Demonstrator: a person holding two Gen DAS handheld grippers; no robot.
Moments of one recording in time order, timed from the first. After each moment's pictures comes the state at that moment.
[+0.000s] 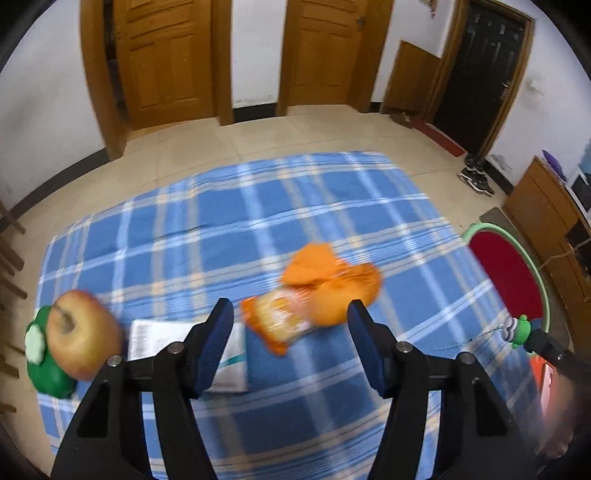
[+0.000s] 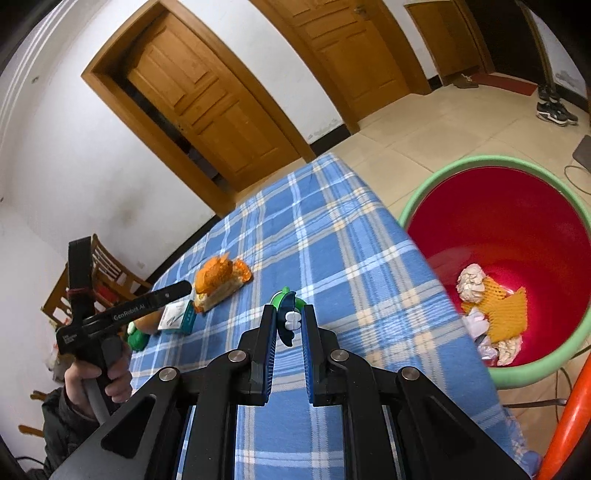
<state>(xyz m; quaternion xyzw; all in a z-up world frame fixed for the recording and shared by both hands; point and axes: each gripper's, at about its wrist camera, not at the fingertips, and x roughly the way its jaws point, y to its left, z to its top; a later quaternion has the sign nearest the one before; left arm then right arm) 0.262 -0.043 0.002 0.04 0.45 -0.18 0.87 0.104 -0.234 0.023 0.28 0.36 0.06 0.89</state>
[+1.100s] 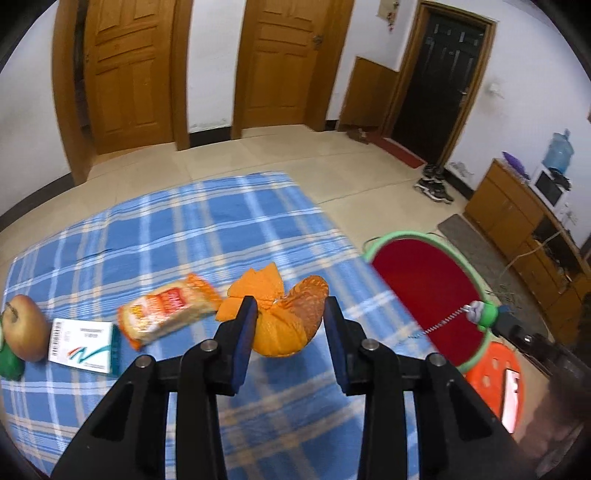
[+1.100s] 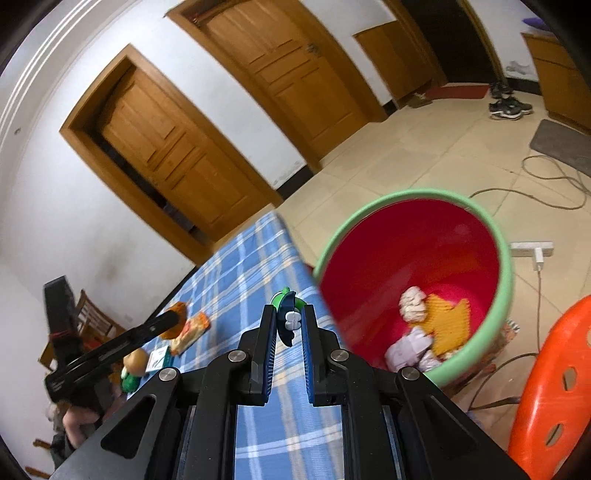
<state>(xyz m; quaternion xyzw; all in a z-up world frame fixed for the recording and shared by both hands) 0.205 -0.138 0.032 0.02 0.41 -0.25 0.88 0.047 -0.318 0.036 0.33 0.29 -0.03 0.90</state>
